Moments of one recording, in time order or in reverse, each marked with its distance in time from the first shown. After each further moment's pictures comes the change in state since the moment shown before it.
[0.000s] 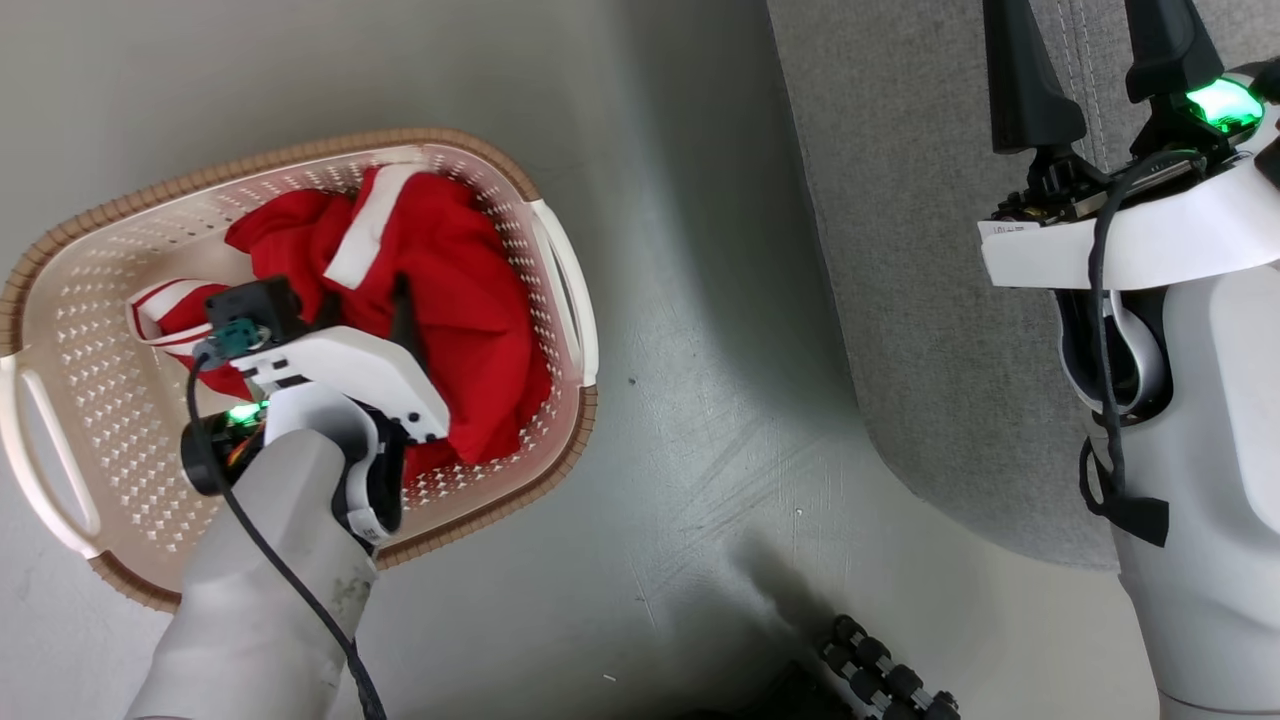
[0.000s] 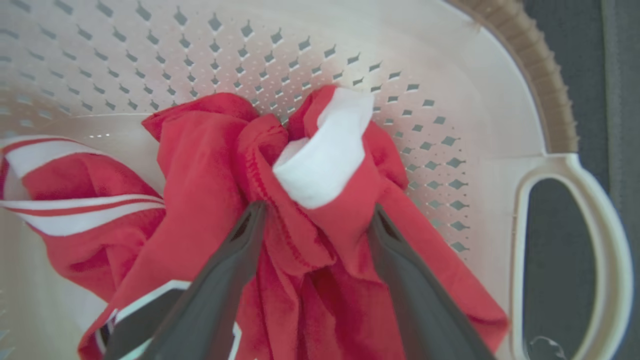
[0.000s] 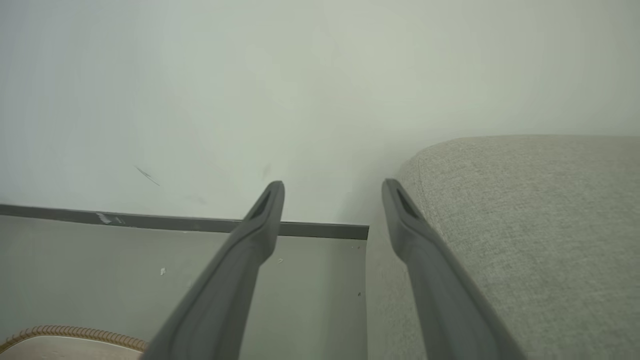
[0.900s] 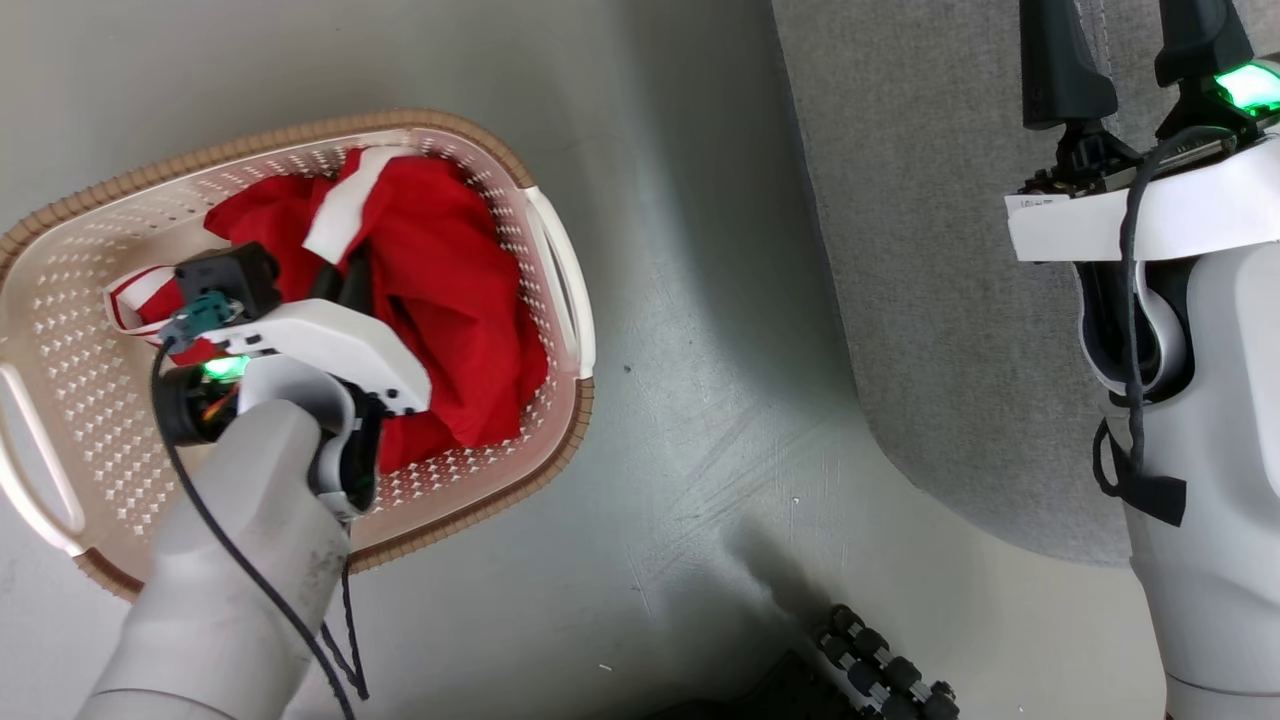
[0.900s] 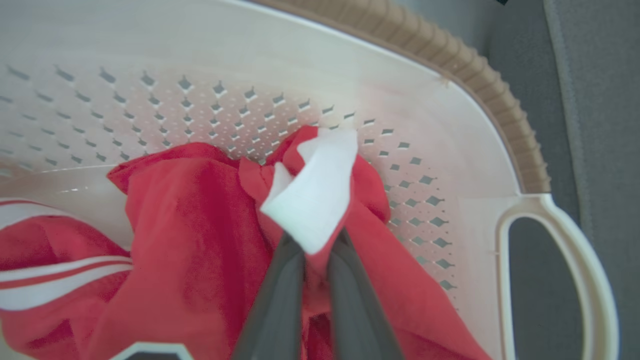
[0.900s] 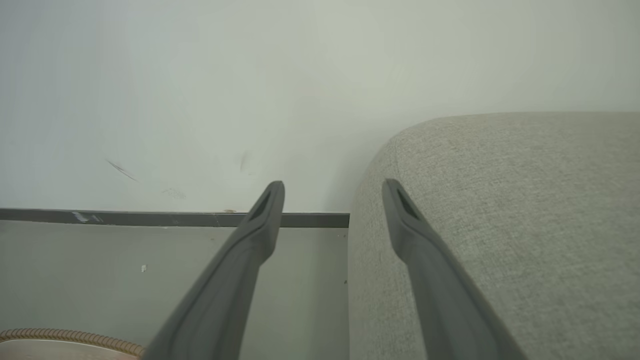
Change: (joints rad) left arm -0.060 0.017 -0.021 0.037 -0.010 -0.104 -0.098; right arm -0.024 0.000 -0.032 0.033 0.017 0.000 0.000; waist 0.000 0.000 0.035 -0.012
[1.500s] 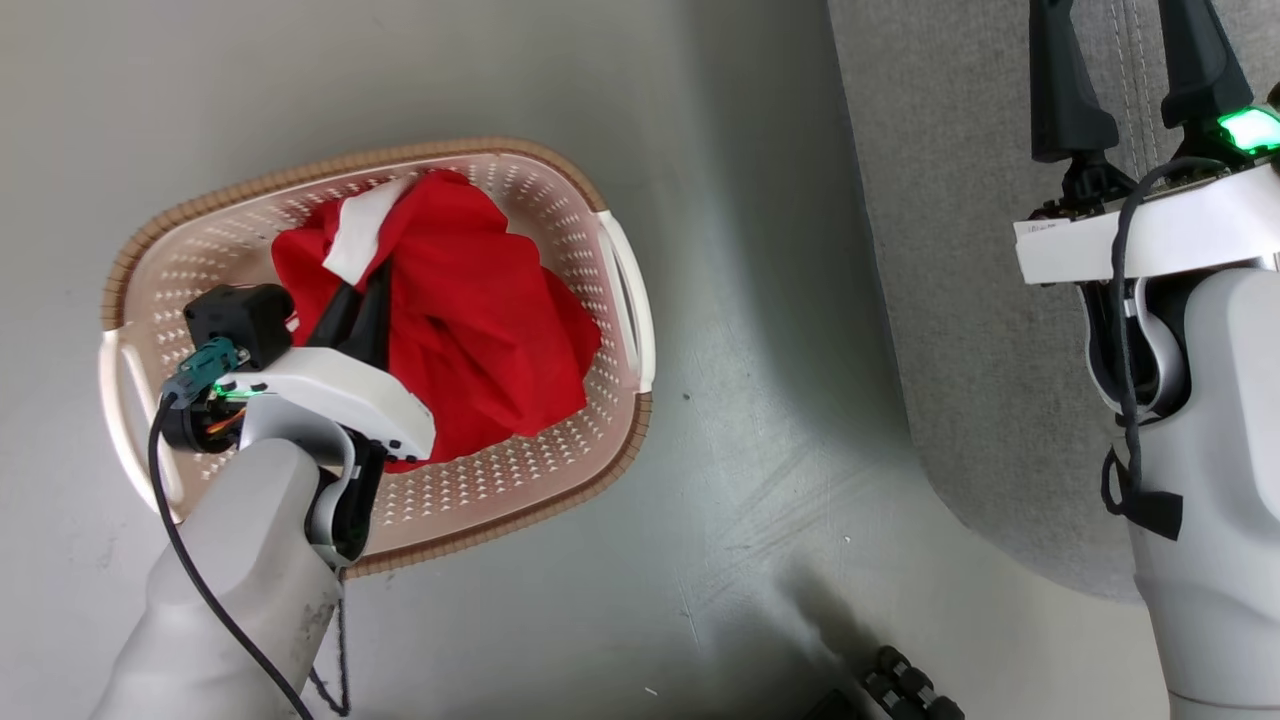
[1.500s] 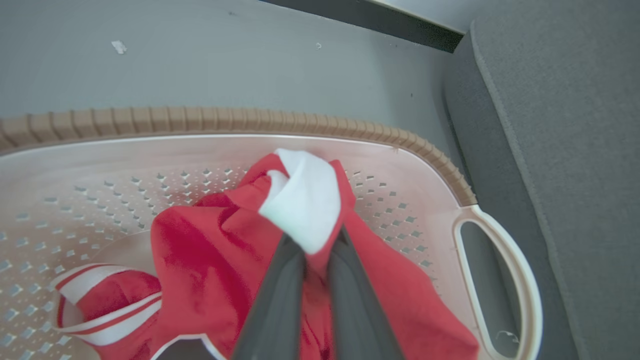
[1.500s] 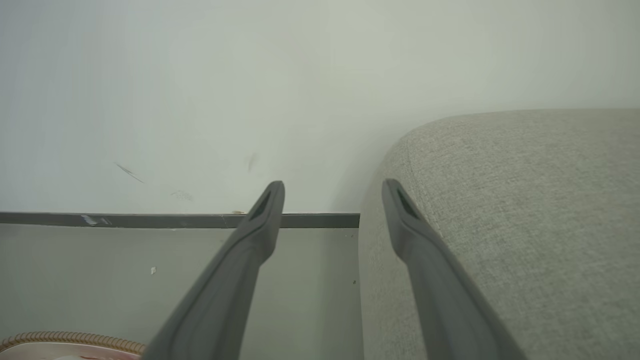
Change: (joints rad) left arm 0.108 0.073 -0.022 -0.165 0.077 -0.087 -0.052; right arm 0.039 0.000 -0.045 0.052 -0.050 0.000 0.000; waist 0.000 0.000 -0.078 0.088
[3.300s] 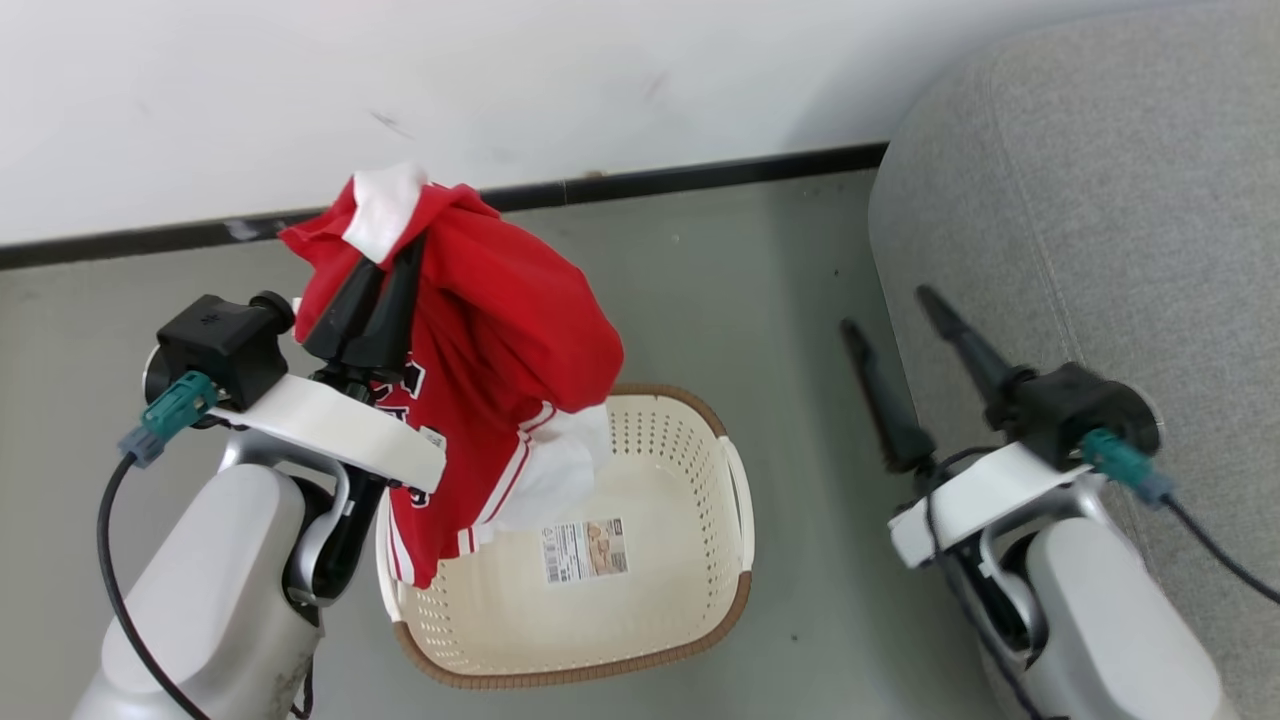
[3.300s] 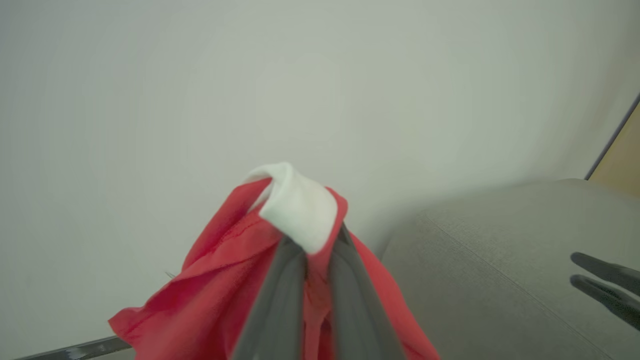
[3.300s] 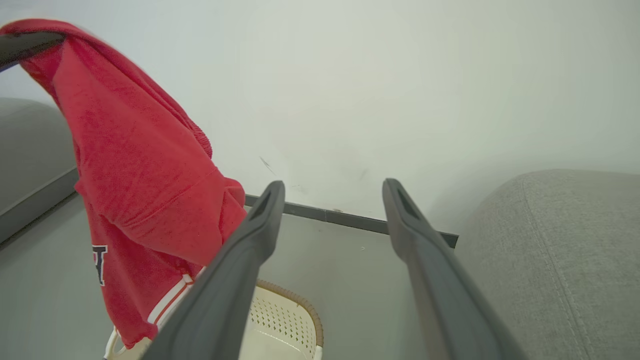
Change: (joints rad) left arm 0.165 0.099 0.055 -0.493 0.114 -0.027 0.053; right arm 0.325 -0.004 0.145 0.113 -0.088 0.000 0.000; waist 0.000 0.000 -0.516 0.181
